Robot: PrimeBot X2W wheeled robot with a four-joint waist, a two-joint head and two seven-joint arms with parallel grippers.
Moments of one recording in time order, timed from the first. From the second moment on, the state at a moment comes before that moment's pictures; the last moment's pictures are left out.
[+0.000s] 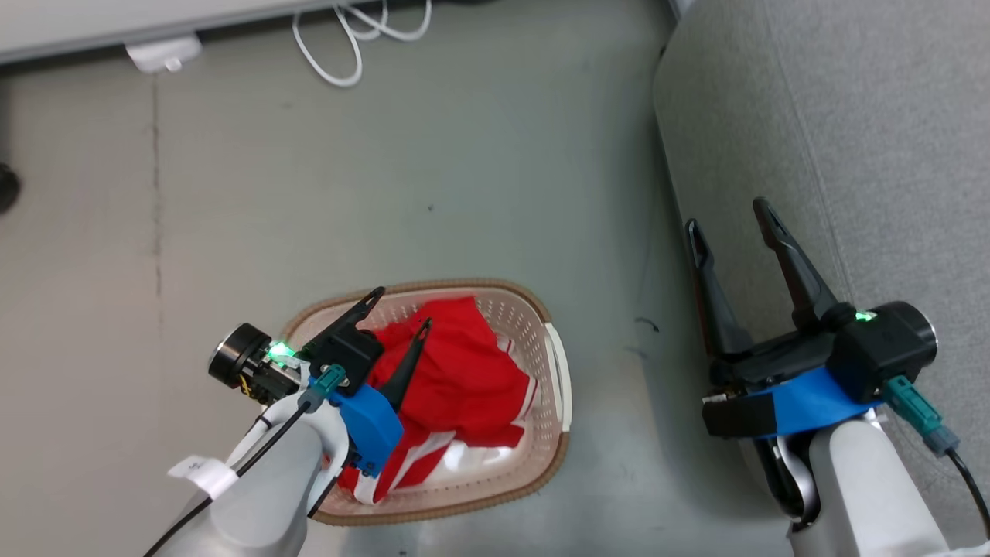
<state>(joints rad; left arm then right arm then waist) -0.57 0.22 -0.66 0.78 -0.19 -0.13 -0.26 -0.30 -0.05 0.11 0.12 0.06 0.13 -0.26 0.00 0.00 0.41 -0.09</state>
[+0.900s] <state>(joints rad) -0.86 0.20 -1.11 1.21 -0.40 -0.13 -0.18 -0.42 -0.05 0.10 0.01 0.03 0.13 -0.26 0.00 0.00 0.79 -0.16</state>
